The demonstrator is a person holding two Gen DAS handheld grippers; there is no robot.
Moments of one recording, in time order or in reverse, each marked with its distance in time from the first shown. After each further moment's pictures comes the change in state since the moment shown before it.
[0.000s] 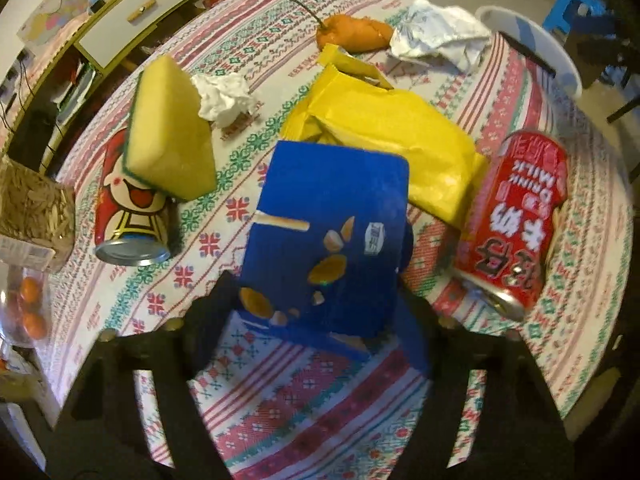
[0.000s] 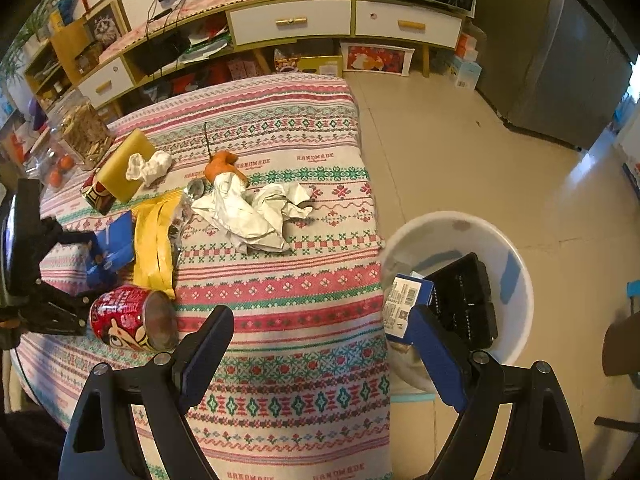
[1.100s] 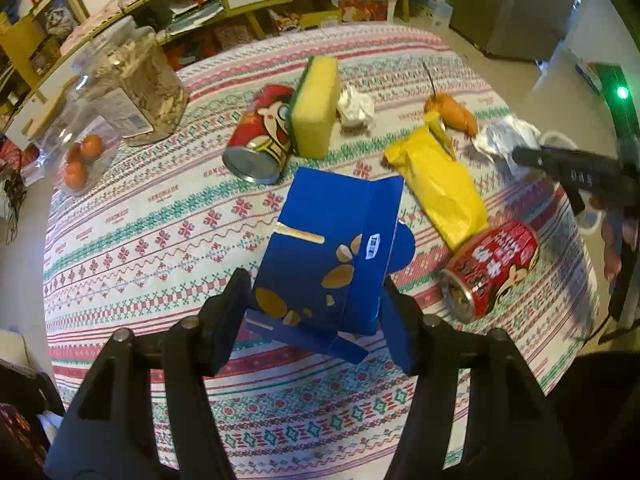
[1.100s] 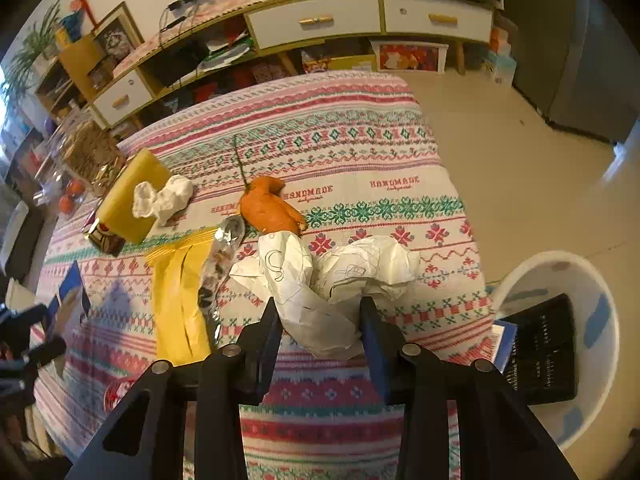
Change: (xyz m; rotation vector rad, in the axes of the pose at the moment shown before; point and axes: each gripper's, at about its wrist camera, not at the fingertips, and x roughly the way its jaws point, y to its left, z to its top) left arm -0.079 0.026 -0.051 -0.504 -0.061 0.080; right arm 0.057 0.039 0.038 0.010 -0.030 0.129
